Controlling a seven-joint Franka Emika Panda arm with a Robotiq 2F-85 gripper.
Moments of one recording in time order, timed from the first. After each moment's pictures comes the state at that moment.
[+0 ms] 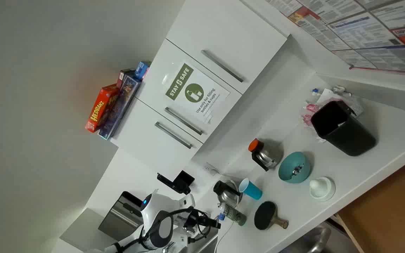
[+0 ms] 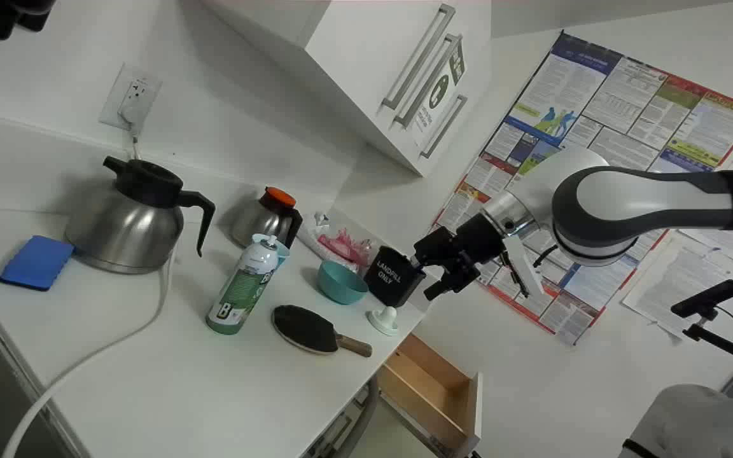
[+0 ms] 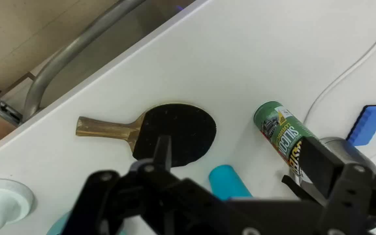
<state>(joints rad) 0.22 -0.60 0.19 -2.78 0.34 2.51 0.24</state>
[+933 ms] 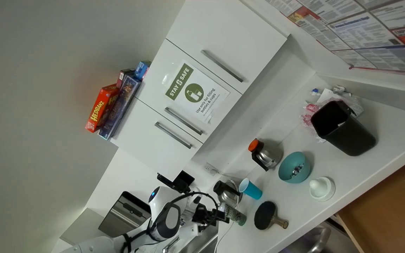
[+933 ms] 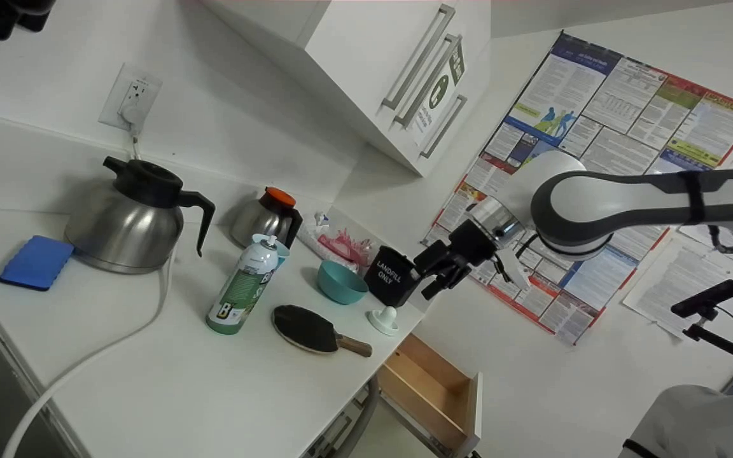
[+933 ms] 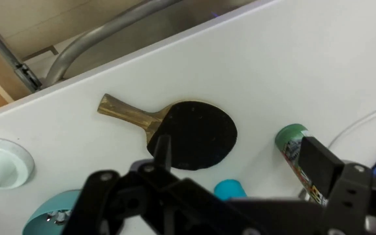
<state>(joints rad) 0.20 -0.50 0.10 -2.73 0.20 2.47 0.03</state>
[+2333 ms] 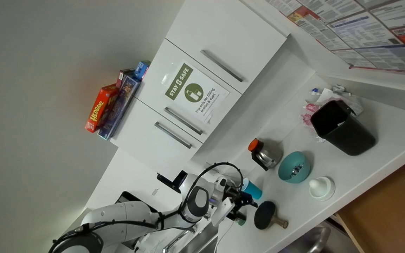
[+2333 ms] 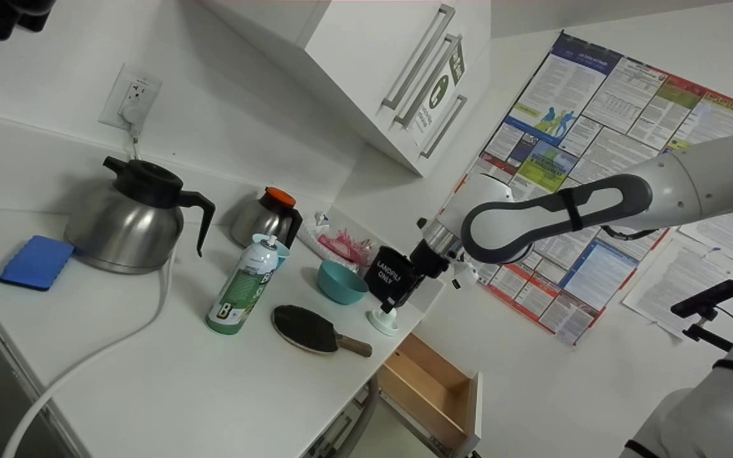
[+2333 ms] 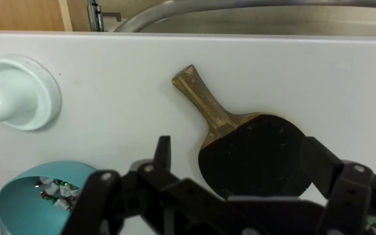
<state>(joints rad) 0.09 -0.10 0.05 -2.54 -0.10 2.58 -0.28</state>
